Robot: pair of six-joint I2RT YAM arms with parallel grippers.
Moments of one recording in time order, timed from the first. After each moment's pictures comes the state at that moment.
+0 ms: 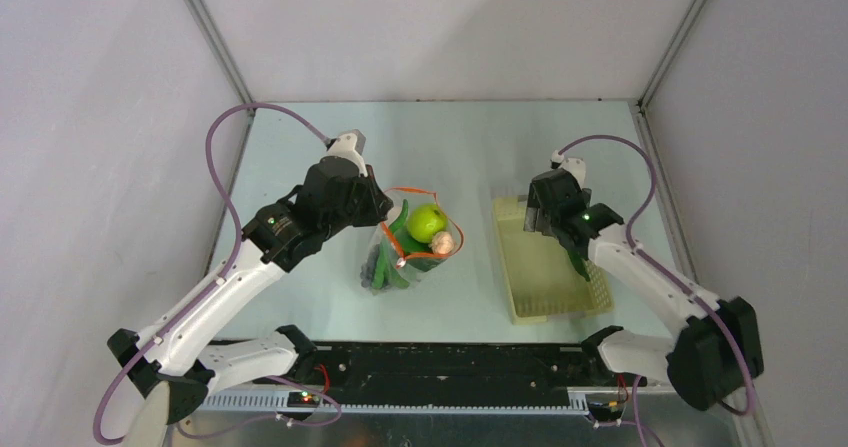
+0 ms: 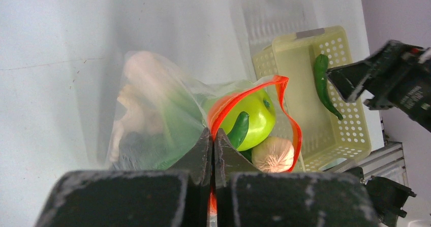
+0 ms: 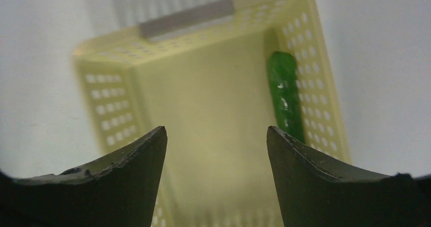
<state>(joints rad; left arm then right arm) -0.71 1.05 1.17 -0.70 -0.20 -0.65 0.50 1.16 0.88 -0.57 0.44 0.49</state>
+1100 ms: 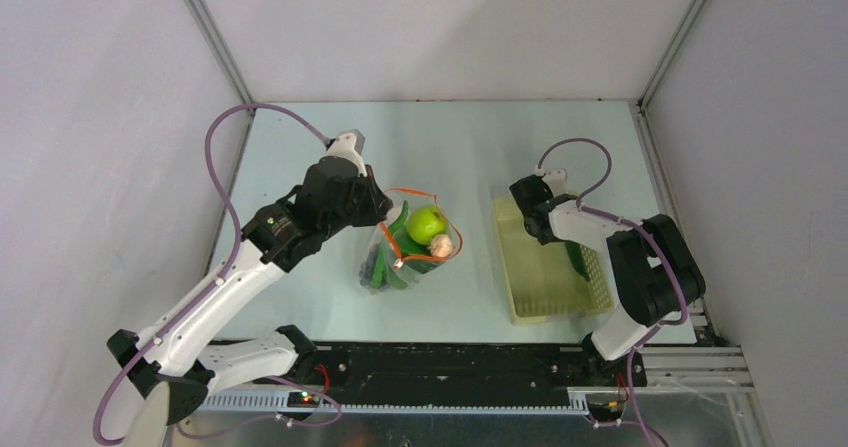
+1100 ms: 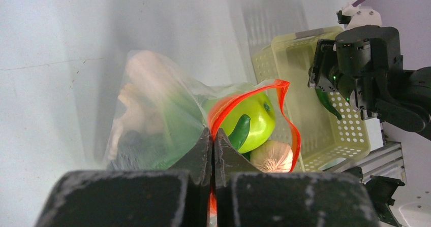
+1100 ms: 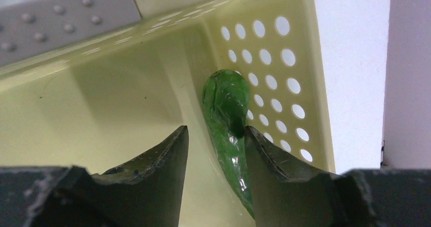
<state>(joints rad) -0.71 1.04 1.17 -0.70 -0.20 -0.65 0.44 1.62 0.88 -0.48 0.73 0.39</state>
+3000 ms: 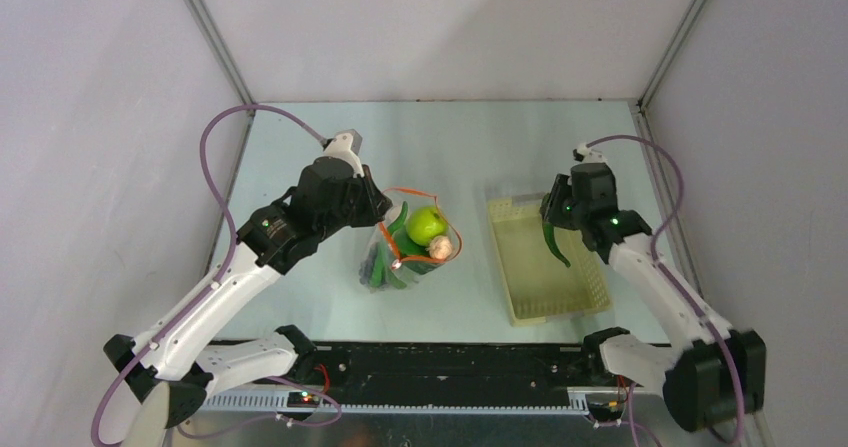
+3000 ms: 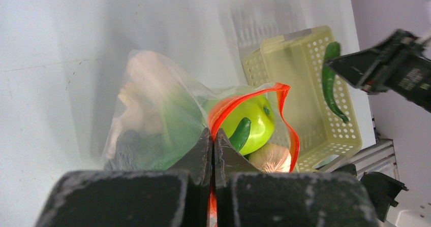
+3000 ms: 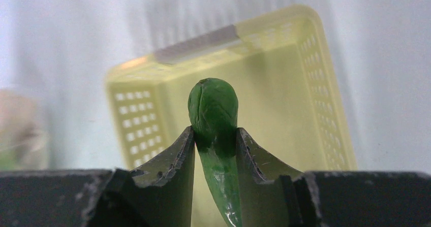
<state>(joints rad) -0.71 1.03 1.17 -0.70 -0.18 -0.65 0.27 1.14 0.83 -0.44 0.11 0.43</state>
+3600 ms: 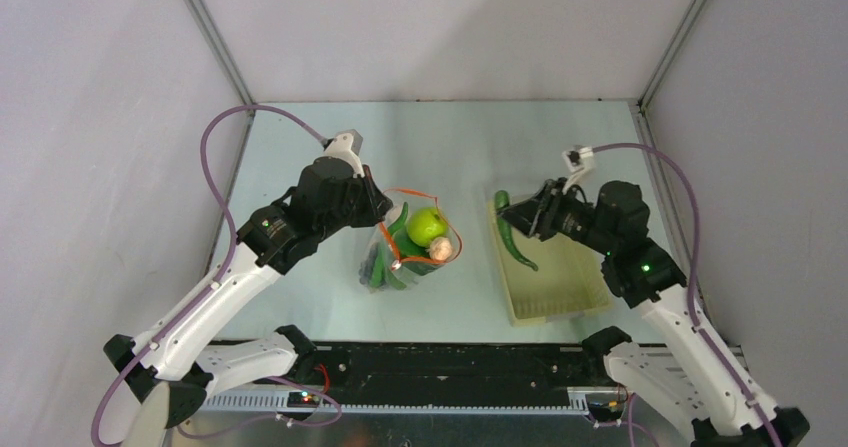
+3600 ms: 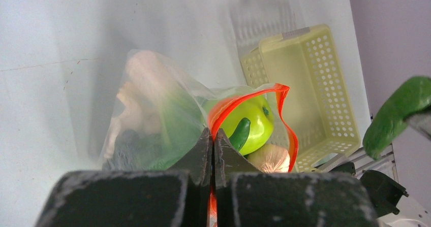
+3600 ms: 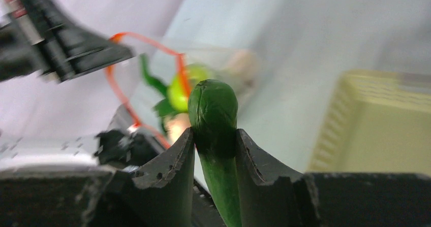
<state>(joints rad) -0.71 1.02 1.17 -0.70 -0.17 -0.65 0.40 0.75 0.83 -0.31 -0.42 0.57</state>
